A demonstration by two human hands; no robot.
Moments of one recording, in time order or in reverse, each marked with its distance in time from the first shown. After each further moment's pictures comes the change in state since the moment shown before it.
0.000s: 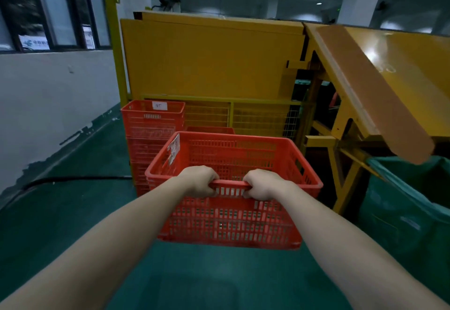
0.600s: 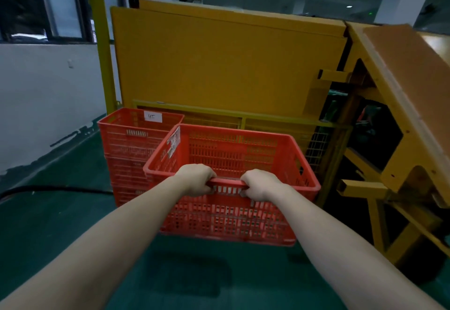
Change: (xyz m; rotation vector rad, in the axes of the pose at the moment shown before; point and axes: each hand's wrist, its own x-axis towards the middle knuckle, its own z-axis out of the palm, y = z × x) left_hand 0.357 -0.160 -0.045 0.040 0.065 -0.090; right_hand 0.363 0.168 -0.083 -0.044 0.033 -0.076
